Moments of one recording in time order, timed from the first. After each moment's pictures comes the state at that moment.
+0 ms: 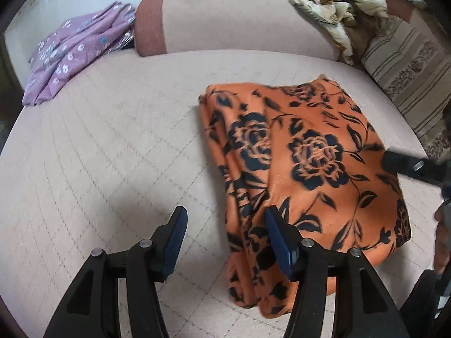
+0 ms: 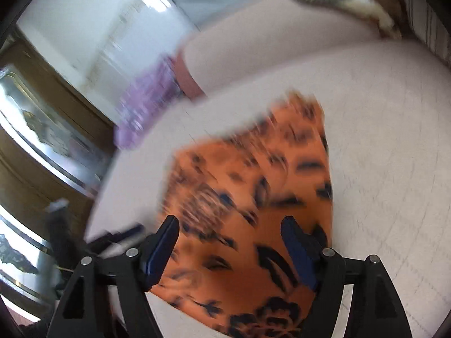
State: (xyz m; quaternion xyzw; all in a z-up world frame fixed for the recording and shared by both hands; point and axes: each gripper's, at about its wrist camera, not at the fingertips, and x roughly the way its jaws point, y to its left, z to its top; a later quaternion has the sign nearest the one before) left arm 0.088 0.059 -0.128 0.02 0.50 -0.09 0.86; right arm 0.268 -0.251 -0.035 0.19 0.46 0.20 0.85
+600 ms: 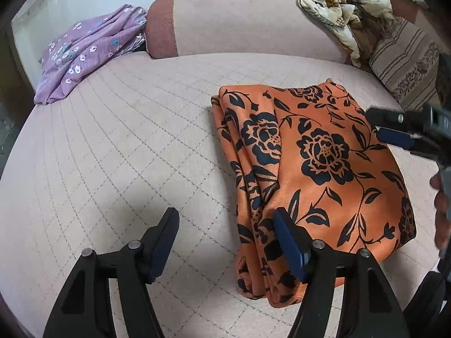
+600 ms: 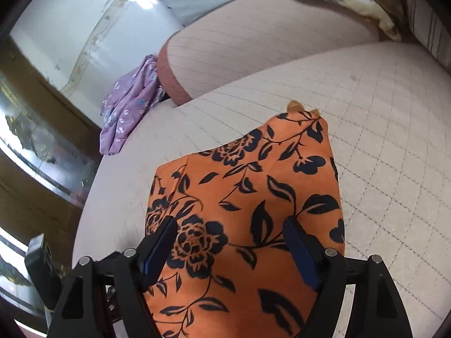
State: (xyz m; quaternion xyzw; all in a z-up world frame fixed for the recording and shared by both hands) left arm 0.077 0.060 -0.126 0.03 0.49 -0.07 0.87; right arm 0.302 -0.231 -0.022 0.18 0.44 0.18 0.86
